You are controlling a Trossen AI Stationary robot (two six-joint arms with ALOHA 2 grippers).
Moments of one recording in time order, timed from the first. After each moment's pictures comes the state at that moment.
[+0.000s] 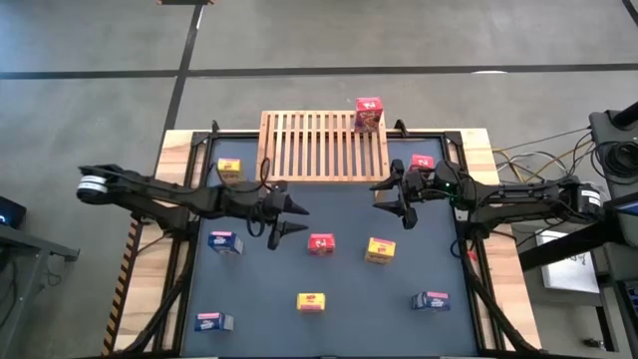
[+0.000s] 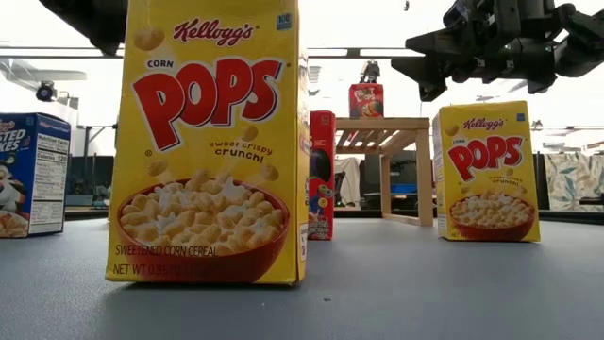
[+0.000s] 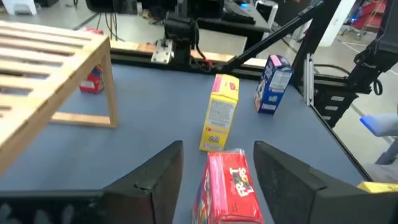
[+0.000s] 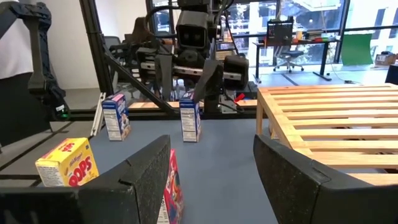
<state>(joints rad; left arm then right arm) -0.02 1.25 0.63 0.33 0.06 -0.15 -0.31 0.97 0.32 0.68 -0.45 0.05</state>
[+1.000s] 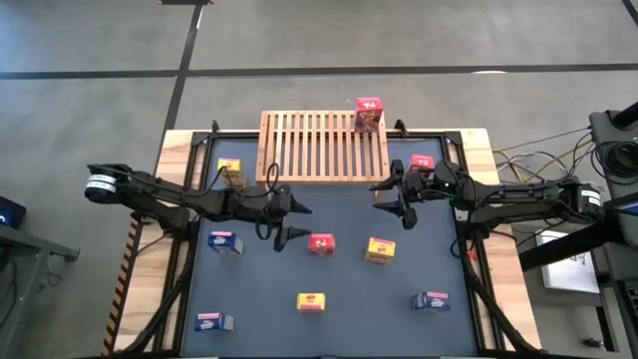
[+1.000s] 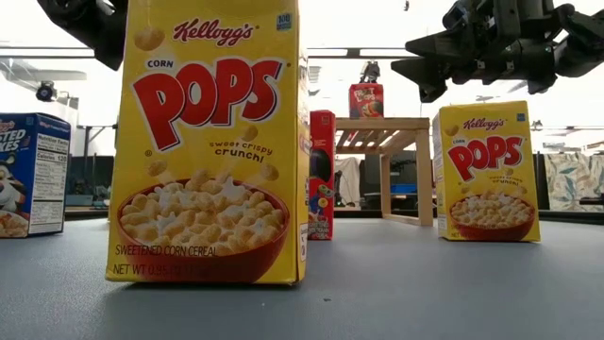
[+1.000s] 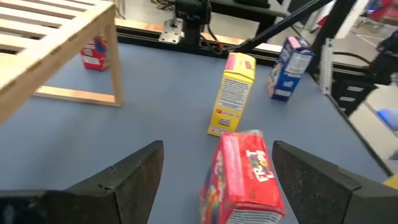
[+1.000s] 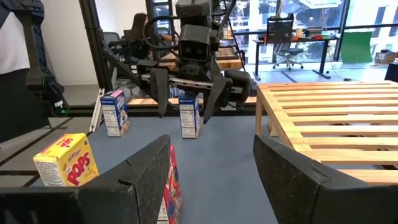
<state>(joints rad) -0.03 1.33 0.61 0.38 0.02 -0.17 -0.31 0.97 0.32 0.66 -0.45 0.03</state>
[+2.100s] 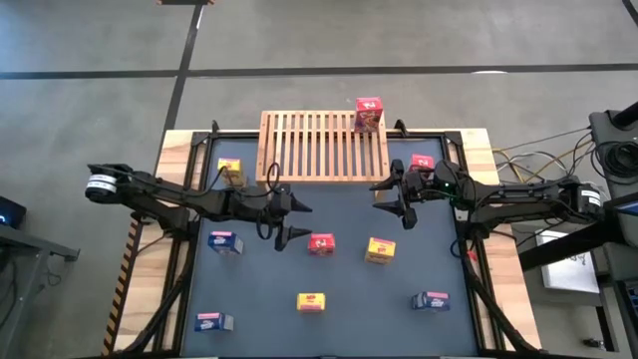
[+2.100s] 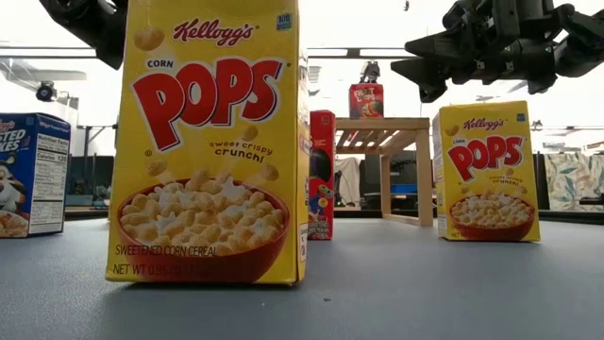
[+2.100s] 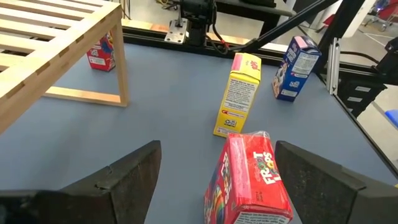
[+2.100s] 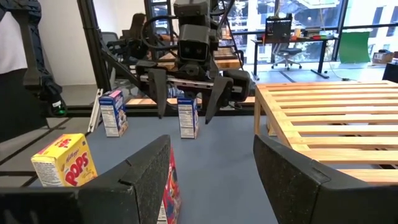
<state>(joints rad) -0.03 1.34 0.62 0.37 0.01 -0.17 -0.31 0.97 0.32 0.66 -0.44 0.03</state>
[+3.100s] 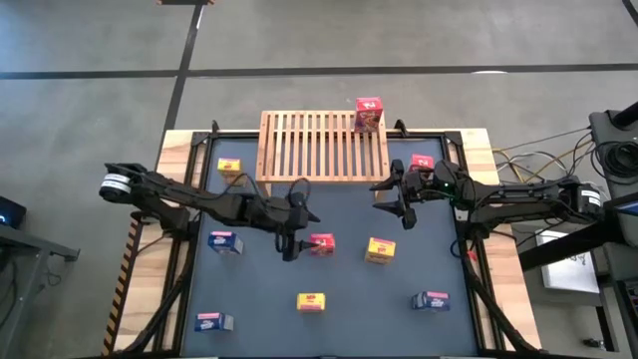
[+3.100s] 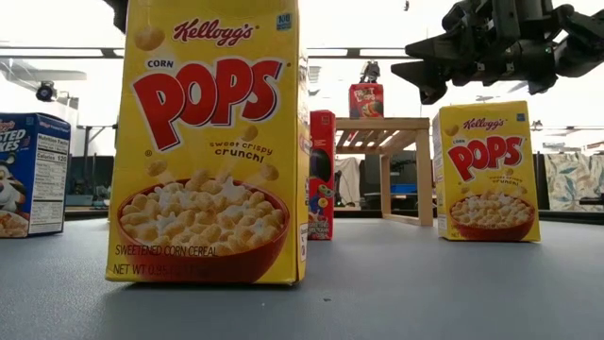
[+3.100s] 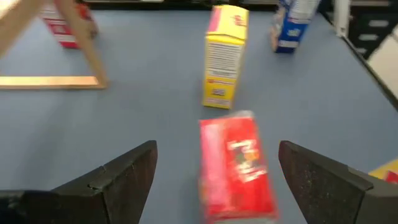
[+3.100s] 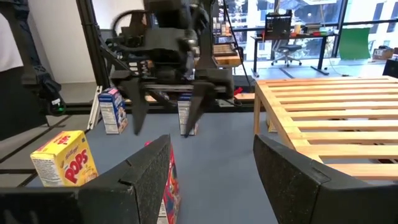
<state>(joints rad) -0.12 1.48 0.87 0.04 -0.03 -0.07 -0.31 0.97 0.32 0.65 -0.44 0.03</state>
